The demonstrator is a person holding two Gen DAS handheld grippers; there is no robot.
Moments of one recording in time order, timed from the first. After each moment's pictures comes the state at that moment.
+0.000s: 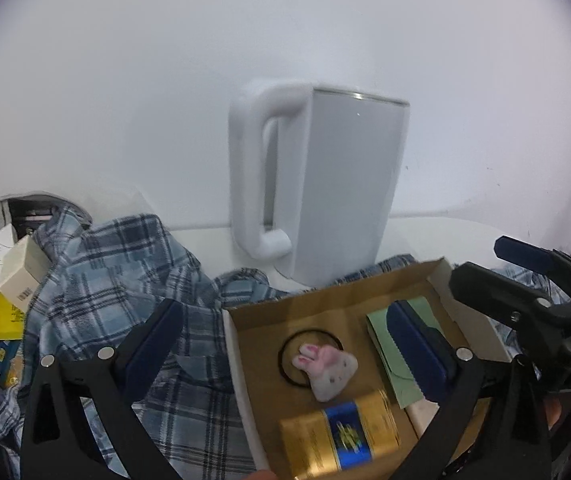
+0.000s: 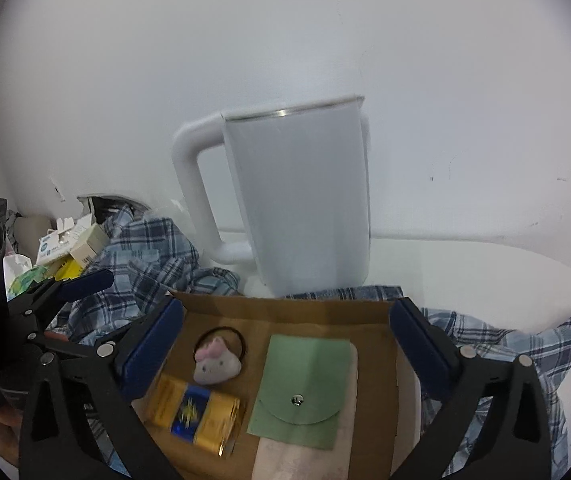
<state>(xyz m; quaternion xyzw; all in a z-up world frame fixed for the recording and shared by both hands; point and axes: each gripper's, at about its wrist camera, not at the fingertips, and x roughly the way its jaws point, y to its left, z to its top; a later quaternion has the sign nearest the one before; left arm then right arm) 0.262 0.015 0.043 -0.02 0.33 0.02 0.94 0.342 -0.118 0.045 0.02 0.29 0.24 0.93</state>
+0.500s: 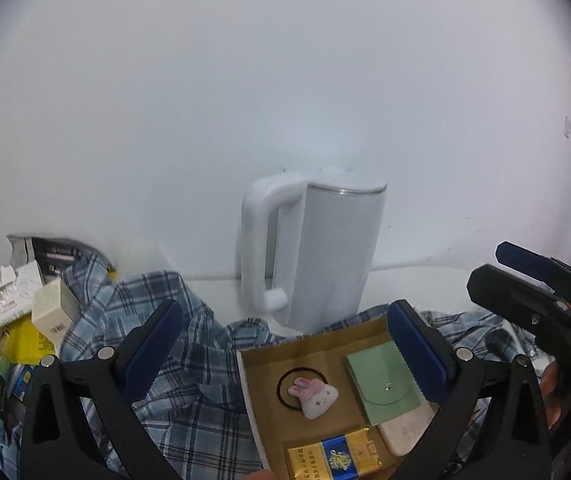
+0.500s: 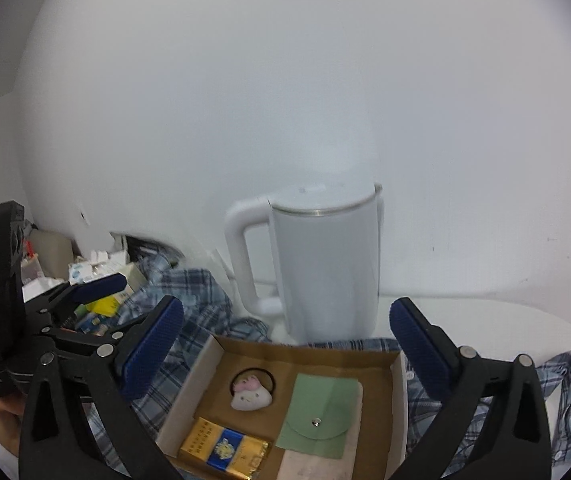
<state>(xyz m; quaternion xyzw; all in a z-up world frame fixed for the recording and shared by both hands) 0.224 0.018 0.111 -0.03 0.26 0.01 0.97 0.300 -0.122 0.108 0.02 0.21 0.27 0.94</state>
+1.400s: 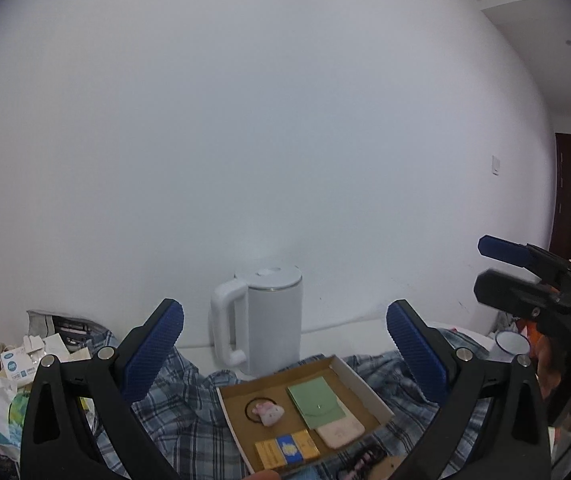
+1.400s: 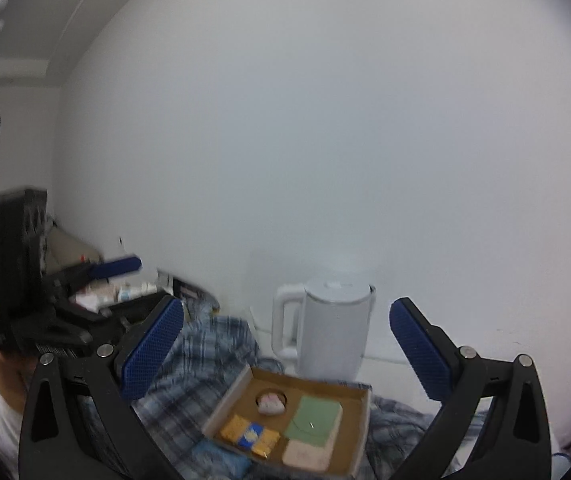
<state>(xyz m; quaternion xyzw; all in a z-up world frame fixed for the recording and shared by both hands) 0.085 -0.015 0.222 0.00 0.13 -0.06 0.99 0.147 -0.165 0.221 -0.03 0.07 0.29 0.95</state>
